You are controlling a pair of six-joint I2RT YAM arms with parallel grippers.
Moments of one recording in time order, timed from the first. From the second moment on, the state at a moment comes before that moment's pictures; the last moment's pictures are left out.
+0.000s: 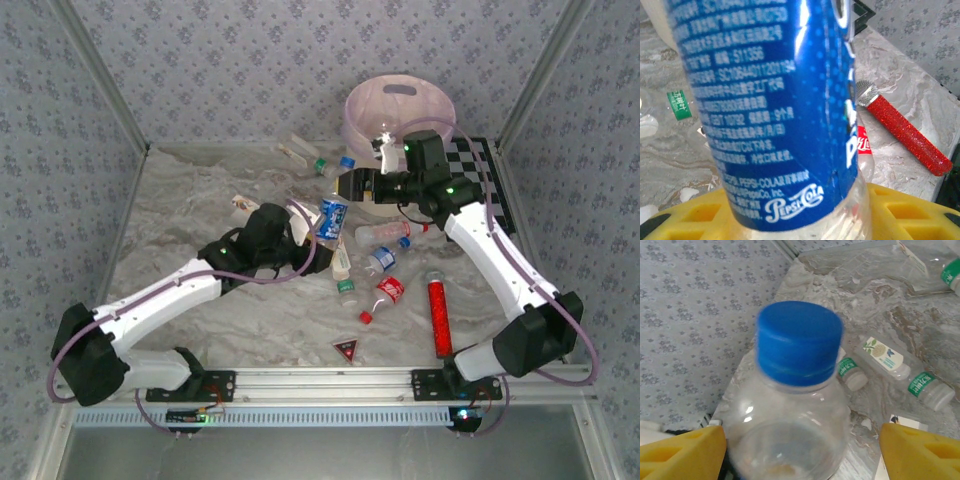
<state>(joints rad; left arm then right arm) -0.83 1.26 0.98 -0.29 0.20 -0.24 0.41 1.43 1.43 -0.57 -0.56 0.41</state>
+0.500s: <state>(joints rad) -0.87 1.23 0.93 -0.27 0.21 -0.18 0.39 1.46 1.48 -0.58 -0.54 0.42</state>
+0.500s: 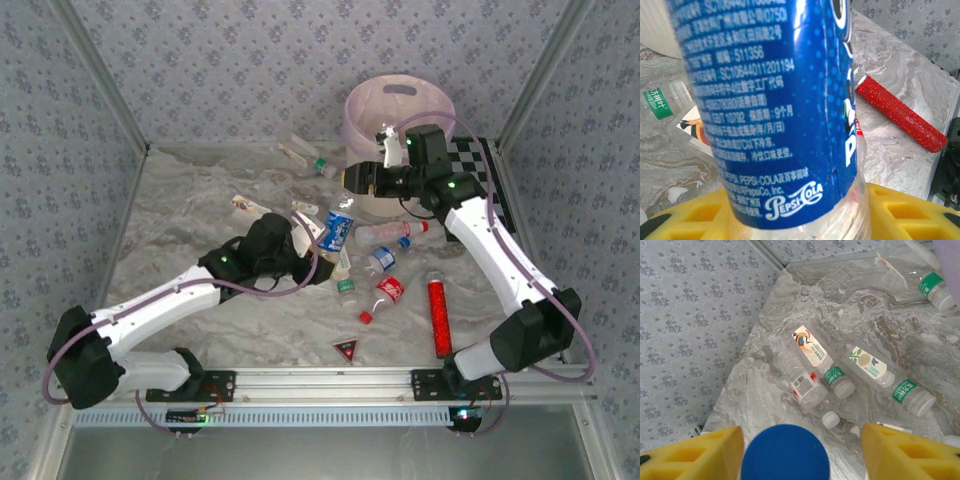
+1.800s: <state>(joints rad) -0.86 1.07 0.78 -0.24 -0.11 -0.32 0.23 1.43 1.89 -0.33 -0.10 0.09</state>
